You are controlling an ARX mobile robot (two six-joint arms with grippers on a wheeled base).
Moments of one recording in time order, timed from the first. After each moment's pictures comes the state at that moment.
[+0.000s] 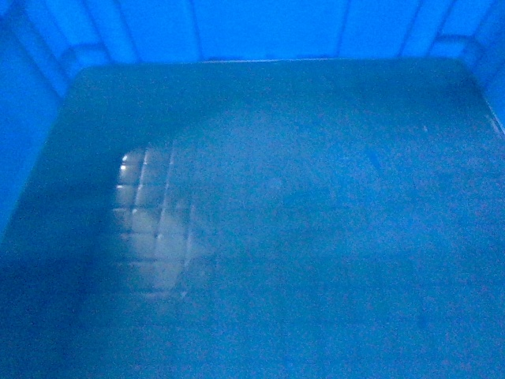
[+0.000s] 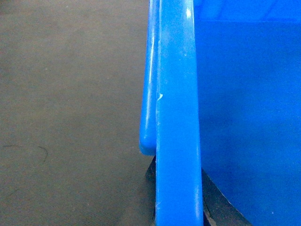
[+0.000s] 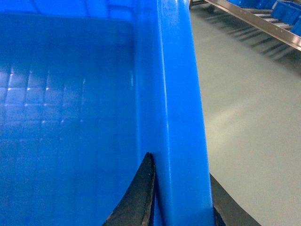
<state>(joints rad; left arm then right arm) -0.51 0.58 0.48 -0.26 -0.57 -0.19 0.51 0.69 0.53 -0.22 0.59 0.11</state>
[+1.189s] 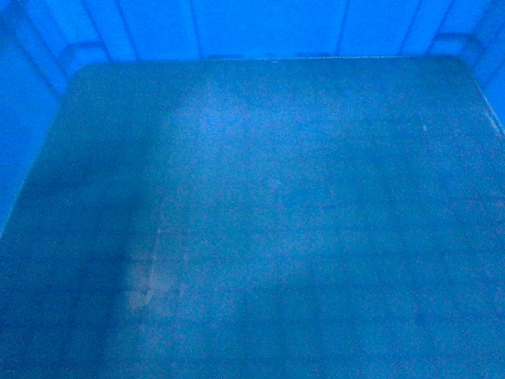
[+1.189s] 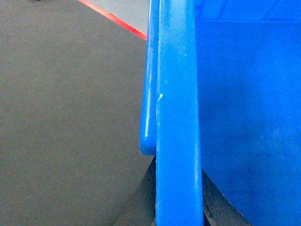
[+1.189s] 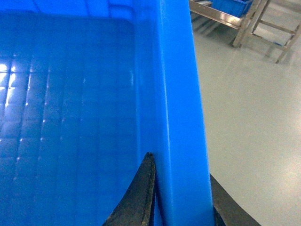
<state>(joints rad) -0.51 0.58 0.48 -0.26 -0.57 -0.19 0.51 0.69 0.53 -0.22 0.59 0.11</state>
